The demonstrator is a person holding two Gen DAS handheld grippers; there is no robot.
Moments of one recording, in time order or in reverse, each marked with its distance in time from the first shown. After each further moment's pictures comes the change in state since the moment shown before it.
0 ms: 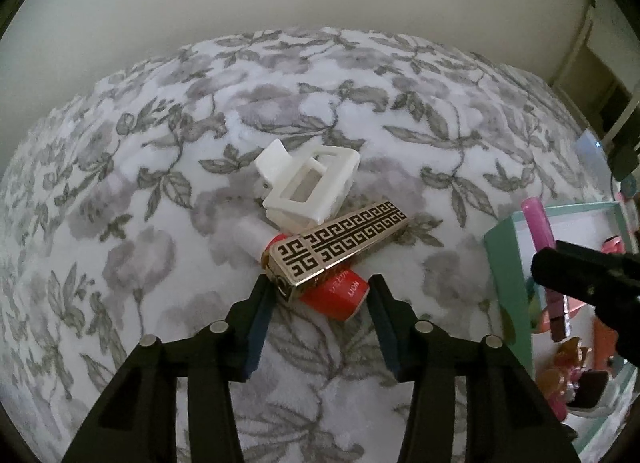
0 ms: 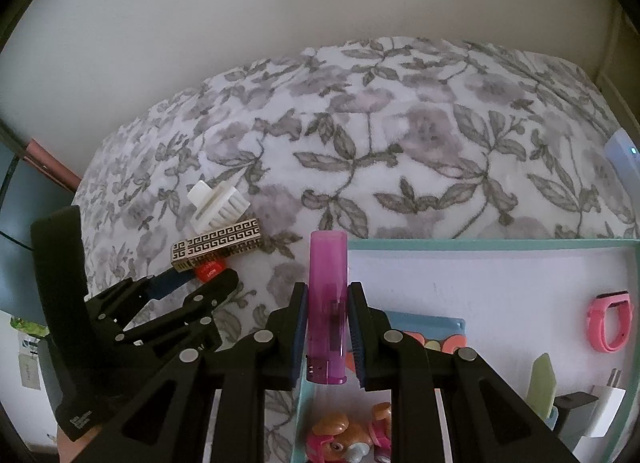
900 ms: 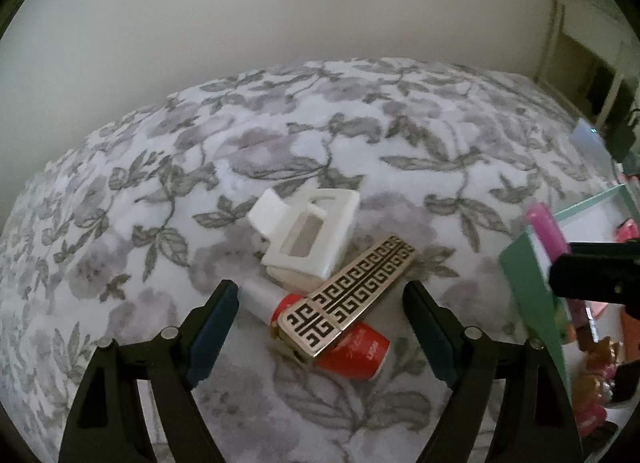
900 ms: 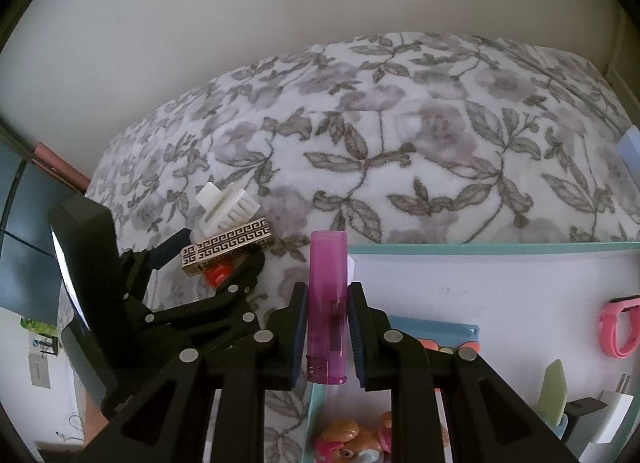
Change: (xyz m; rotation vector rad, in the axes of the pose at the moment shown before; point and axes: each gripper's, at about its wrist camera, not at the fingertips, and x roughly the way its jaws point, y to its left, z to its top) left arm 0.006 -0.003 0.008 0.120 -0.145 0.002; right arm 0.003 0.000 0.003 0.007 0.008 0.047
